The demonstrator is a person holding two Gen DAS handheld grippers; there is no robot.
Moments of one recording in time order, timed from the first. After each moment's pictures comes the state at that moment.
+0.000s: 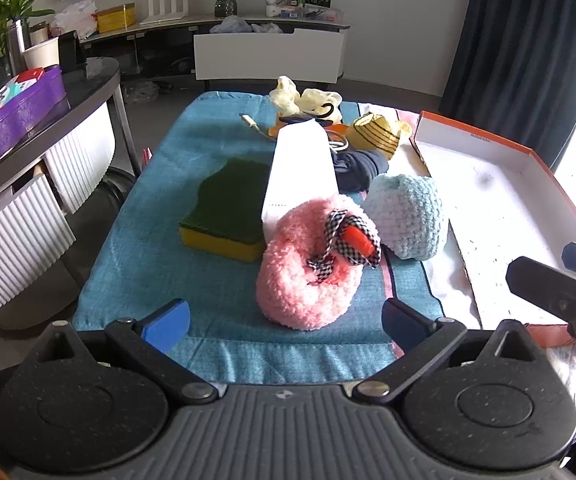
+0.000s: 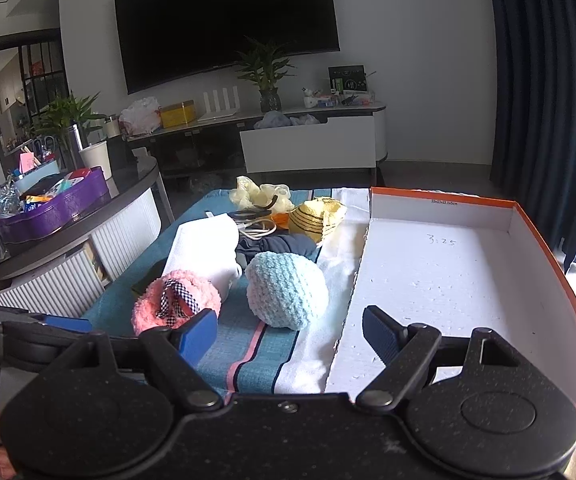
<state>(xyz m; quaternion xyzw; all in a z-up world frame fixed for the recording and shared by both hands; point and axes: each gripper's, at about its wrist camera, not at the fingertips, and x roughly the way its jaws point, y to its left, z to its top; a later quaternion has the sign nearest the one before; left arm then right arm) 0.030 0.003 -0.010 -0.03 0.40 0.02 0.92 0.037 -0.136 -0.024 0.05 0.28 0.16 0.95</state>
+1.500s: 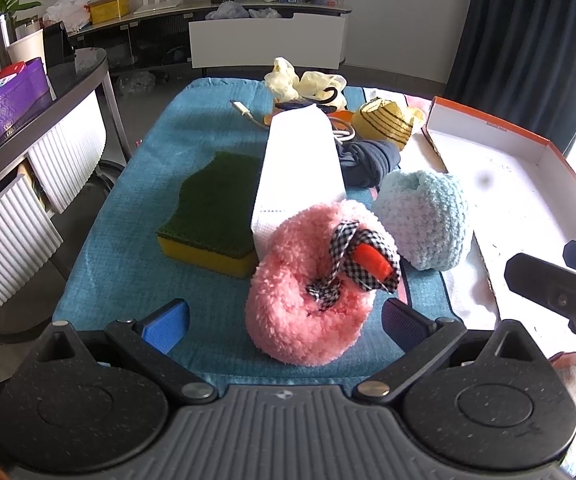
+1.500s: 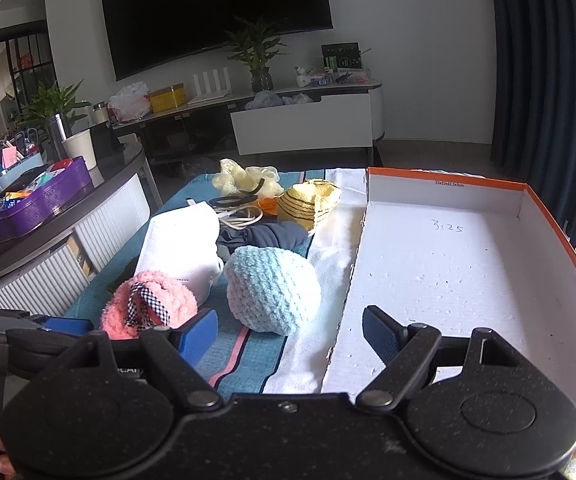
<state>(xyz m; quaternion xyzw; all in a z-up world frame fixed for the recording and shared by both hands) 0.064 0.001 -0.029 -0.02 0.42 0.03 0.91 0.074 -0.134 -0.038 0.05 0.31 0.15 0.94</state>
